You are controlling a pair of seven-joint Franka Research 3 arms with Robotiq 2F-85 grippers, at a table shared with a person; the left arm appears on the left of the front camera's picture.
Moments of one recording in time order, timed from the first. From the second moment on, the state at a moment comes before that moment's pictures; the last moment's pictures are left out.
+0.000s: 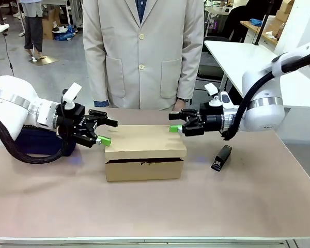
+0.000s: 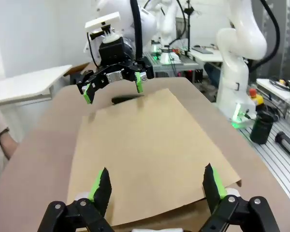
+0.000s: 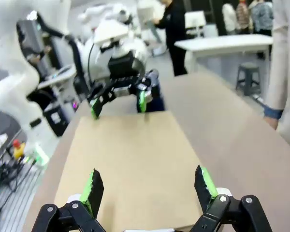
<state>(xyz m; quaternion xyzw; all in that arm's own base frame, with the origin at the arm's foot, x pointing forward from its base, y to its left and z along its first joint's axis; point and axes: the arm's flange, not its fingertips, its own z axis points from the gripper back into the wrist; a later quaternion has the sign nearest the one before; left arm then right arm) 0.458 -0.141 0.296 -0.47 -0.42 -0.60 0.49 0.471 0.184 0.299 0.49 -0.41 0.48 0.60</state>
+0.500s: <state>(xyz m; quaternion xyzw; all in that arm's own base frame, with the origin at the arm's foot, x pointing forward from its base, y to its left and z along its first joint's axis) 0.453 -0.155 0.293 -0.44 -0.38 -0.65 0.49 0.463 0.181 0.293 0.44 -0.35 0.57 0.60</state>
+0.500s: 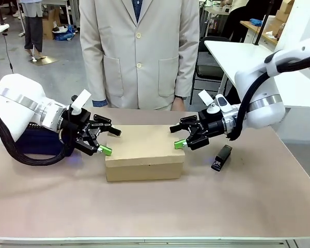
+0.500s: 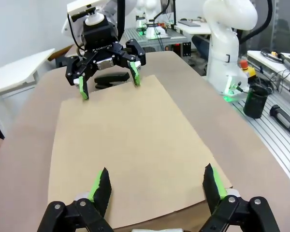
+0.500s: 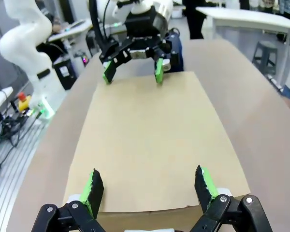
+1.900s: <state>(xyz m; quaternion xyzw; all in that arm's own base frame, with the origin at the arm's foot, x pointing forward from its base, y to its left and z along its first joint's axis) 0.431 -0.096 0.375 -0.52 -0.50 -0.53 0.44 0.440 0.100 0.374 0.48 -0.44 0.45 0.61</state>
